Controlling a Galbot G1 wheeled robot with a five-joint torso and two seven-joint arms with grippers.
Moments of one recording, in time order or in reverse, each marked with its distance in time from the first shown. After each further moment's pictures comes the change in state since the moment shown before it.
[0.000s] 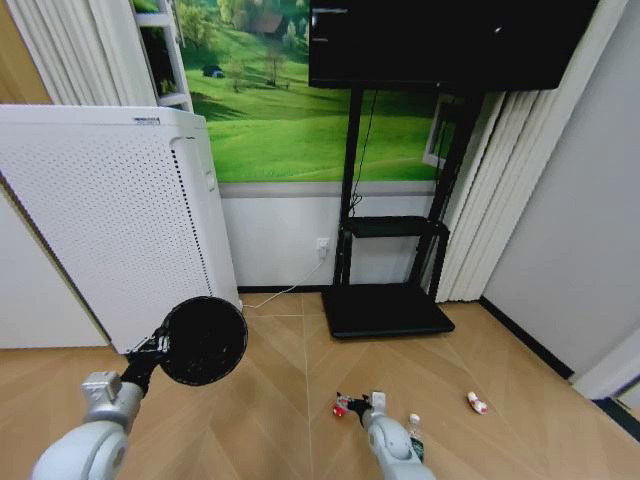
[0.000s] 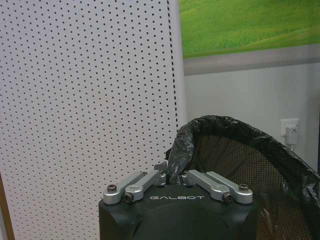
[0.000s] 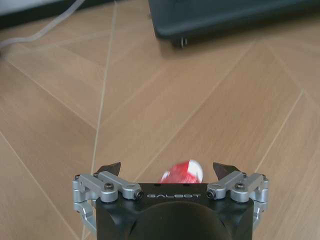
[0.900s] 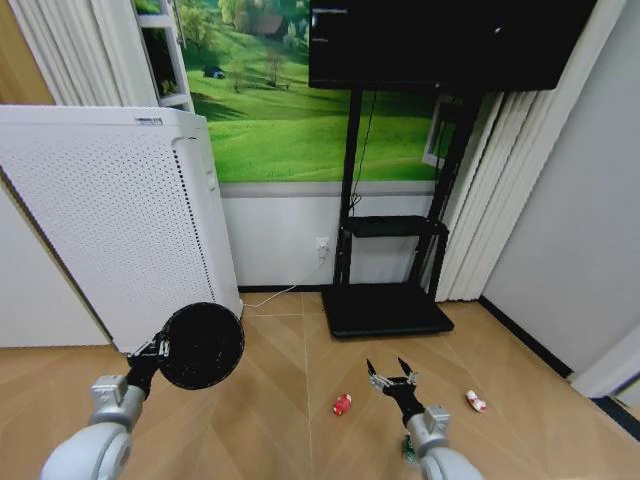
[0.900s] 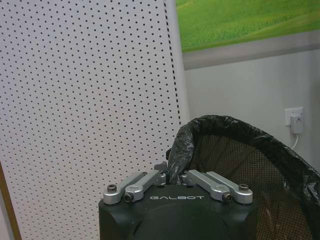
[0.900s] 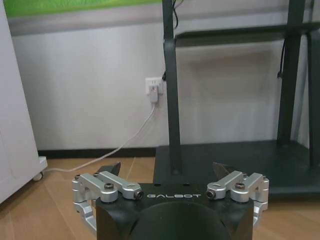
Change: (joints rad) left arm -0.014 -0.018 0.014 0.055 0.081 -0.042 0.036; right arm -0.407 -0.013 0.255 0.609 -0.231 0.401 -0.327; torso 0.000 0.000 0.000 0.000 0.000
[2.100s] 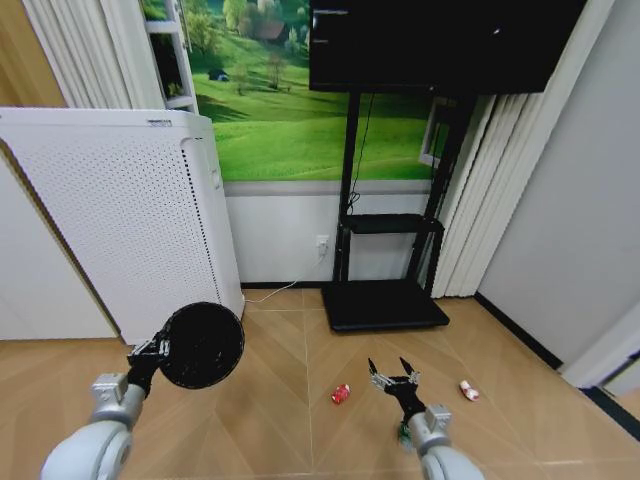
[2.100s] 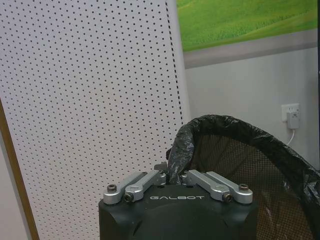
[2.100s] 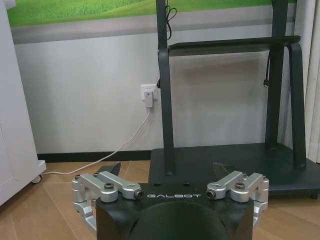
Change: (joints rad) left arm -0.006 0.004 0.008 0.007 0.013 0.010 -0.004; right arm -0.005 0.004 0.032 0.035 0.008 0.006 0.002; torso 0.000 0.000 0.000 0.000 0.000
